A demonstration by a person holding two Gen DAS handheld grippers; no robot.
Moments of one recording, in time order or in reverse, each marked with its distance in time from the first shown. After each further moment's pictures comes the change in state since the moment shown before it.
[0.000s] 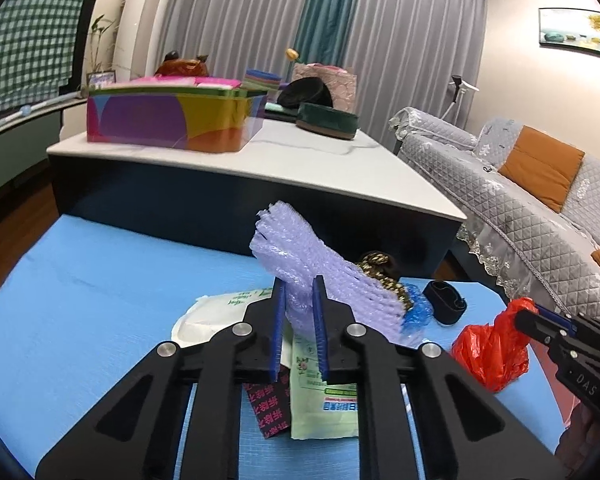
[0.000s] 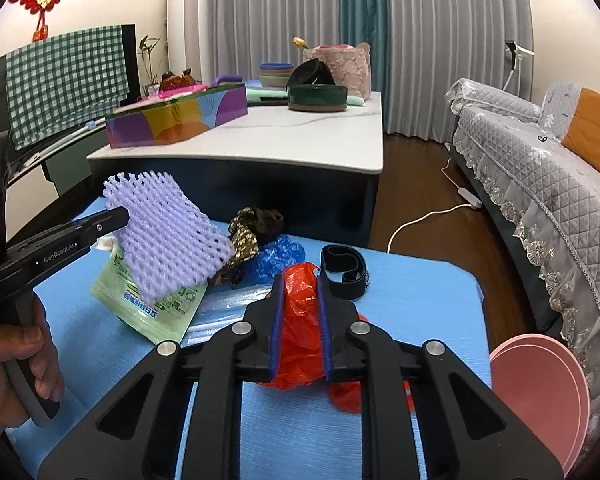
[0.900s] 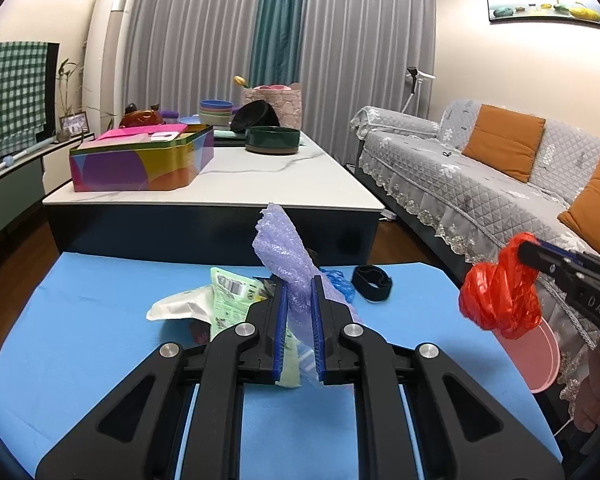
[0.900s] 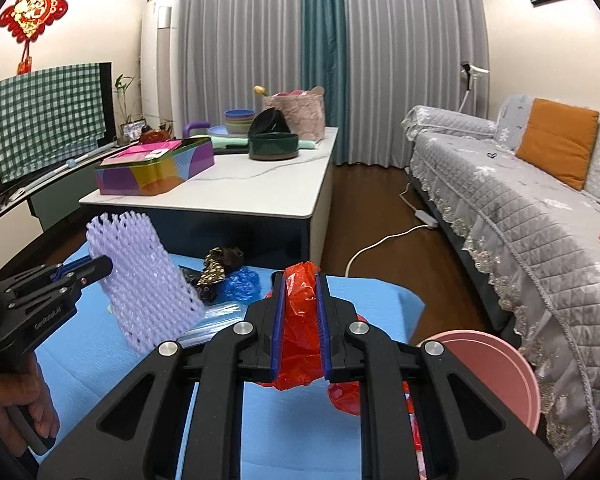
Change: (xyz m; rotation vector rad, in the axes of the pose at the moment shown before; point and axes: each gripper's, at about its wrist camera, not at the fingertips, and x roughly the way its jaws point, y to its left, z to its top) left arm -0.076 -0.066 -0.009 0.141 -0.029 -0.057; right arm -0.104 -0.029 0.000 0.060 -0.124 -0.119
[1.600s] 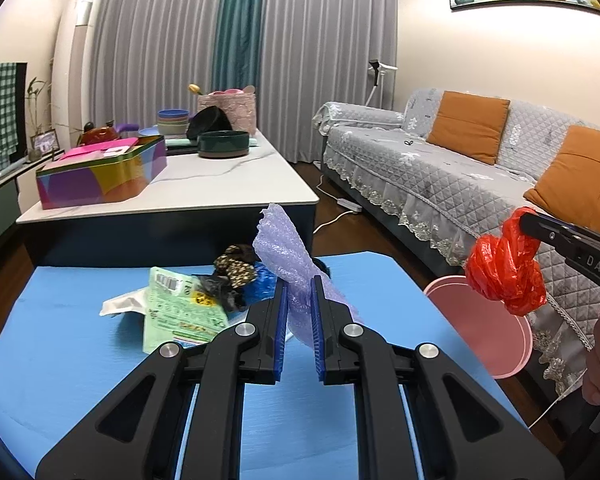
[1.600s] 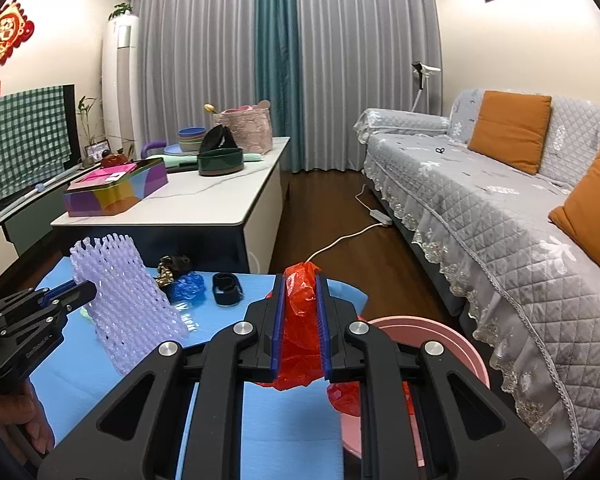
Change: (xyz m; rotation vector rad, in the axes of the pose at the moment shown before) left arm -0.013 -0.056 -0.006 0.081 0.002 -0.091; right arm -0.050 -0.059 -0.010 0.082 -0.032 -0.123
